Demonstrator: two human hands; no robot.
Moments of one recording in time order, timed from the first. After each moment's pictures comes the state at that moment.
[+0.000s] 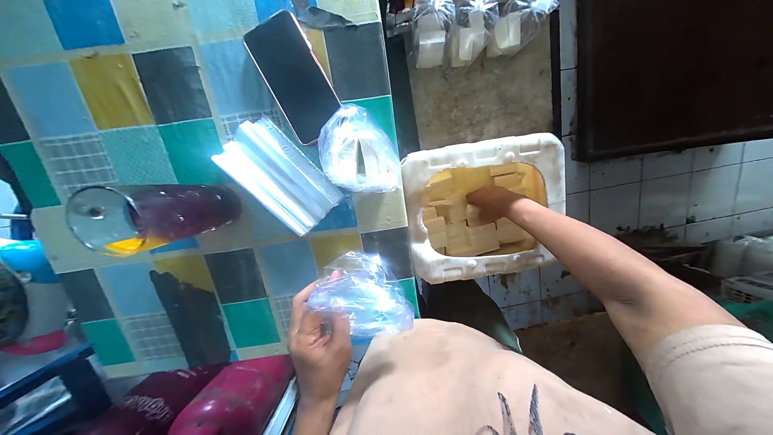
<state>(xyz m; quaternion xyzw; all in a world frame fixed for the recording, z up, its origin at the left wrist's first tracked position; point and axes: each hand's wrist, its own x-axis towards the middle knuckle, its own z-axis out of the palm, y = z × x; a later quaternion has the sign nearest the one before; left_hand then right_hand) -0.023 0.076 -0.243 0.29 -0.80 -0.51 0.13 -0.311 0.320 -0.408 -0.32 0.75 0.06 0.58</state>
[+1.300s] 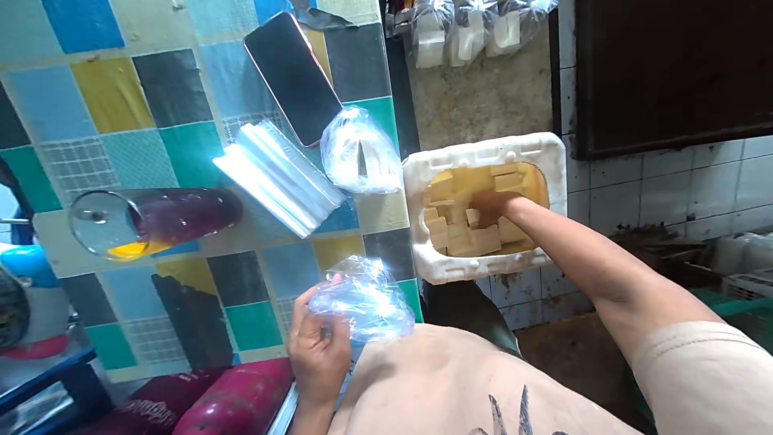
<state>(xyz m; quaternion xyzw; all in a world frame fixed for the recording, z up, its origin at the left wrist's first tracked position) -0.020 0.070 -0.242 0.27 -0.81 -0.51 0.12 -0.307 0.311 -0.415 -0.33 0.69 0.10 0.63</state>
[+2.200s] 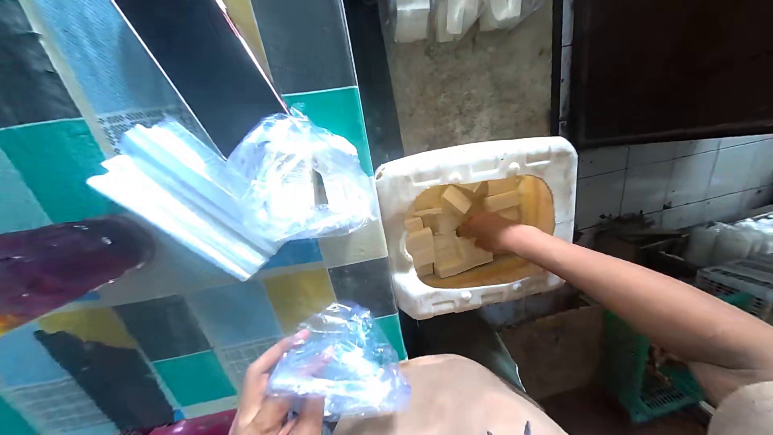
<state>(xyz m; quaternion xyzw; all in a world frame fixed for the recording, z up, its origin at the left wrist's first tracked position) -0.031 0.065 -0.240 0.23 -0.82 -0.53 0.02 -0.282 0.329 -0.390 -0.25 0.73 0.00 0.63</state>
